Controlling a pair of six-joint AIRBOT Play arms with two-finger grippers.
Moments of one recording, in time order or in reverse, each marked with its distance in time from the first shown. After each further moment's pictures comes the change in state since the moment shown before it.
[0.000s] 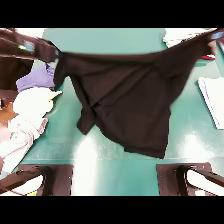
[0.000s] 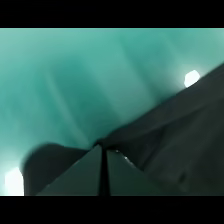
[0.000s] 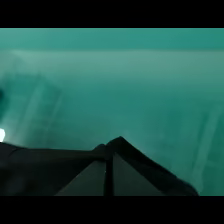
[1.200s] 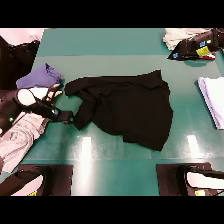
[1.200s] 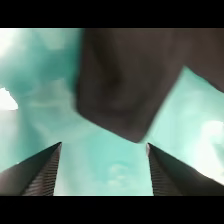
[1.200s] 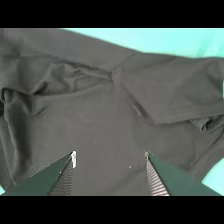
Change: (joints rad) left arm 0.000 0.180 -0.808 0.048 0.023 -0.182; right arm 0.163 -0.191 0.132 -0.148 0.195 0.009
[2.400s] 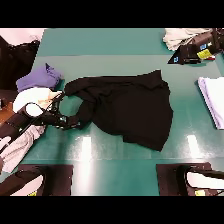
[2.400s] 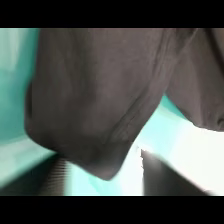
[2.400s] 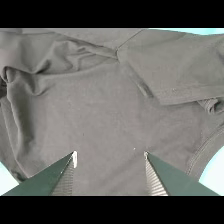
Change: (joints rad) left arm 0.000 -0.022 -0.197 -0.269 0.215 0.020; right arm 0.000 0.002 0.000 0.001 0.065 -0.001
